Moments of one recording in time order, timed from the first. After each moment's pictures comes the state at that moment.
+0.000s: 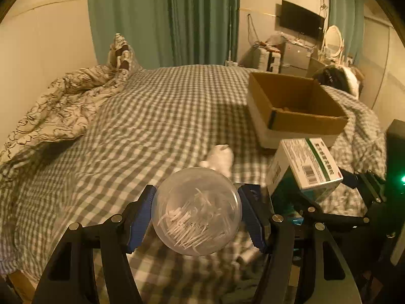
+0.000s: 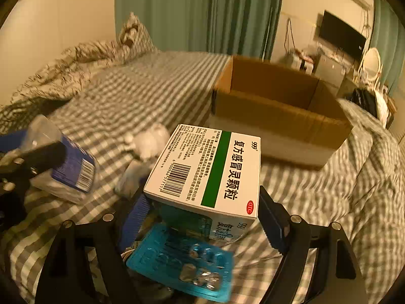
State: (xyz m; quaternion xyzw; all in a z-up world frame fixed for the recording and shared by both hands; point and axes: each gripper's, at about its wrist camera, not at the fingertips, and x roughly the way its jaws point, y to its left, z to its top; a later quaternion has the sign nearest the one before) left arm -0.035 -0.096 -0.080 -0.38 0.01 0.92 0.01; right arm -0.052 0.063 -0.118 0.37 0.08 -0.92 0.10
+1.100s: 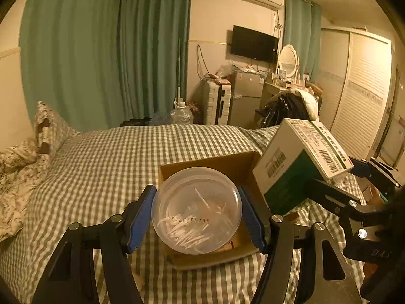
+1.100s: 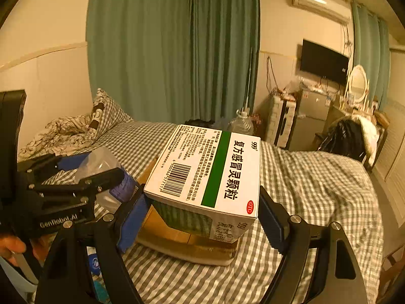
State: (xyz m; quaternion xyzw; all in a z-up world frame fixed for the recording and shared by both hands) left arm -0.194 0.045 -0.001 -0.30 0.02 0.94 0.14; right arm -0.153 0.214 0.019 0.27 0.04 -0.96 0.10
